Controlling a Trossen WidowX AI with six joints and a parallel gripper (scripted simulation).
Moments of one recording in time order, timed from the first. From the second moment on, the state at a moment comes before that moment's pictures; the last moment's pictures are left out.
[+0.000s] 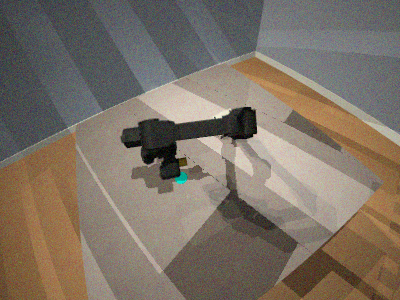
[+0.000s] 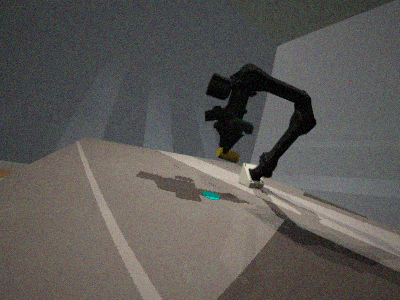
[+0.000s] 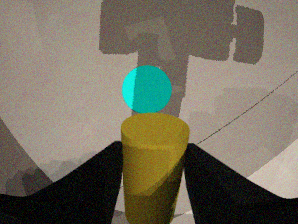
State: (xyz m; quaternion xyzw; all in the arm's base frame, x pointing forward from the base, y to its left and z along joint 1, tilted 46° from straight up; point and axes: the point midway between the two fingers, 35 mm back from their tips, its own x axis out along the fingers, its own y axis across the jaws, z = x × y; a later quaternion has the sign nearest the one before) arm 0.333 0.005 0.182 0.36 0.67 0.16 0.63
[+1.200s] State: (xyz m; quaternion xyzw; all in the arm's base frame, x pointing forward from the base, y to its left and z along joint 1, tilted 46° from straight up) arm 0.328 0.013 0.163 0.30 0.66 0.10 0.68
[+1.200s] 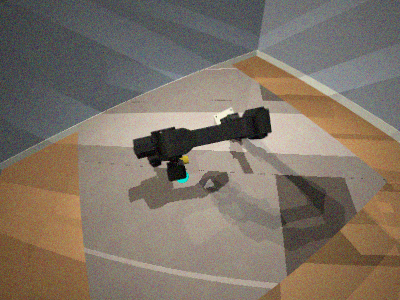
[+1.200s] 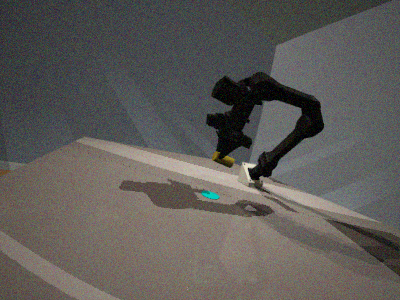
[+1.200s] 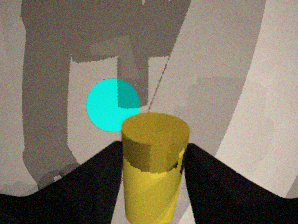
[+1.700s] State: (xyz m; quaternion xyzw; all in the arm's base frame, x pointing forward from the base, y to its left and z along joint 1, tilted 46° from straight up) arm 0.327 0.015 0.157 0.27 0.65 0.07 0.71
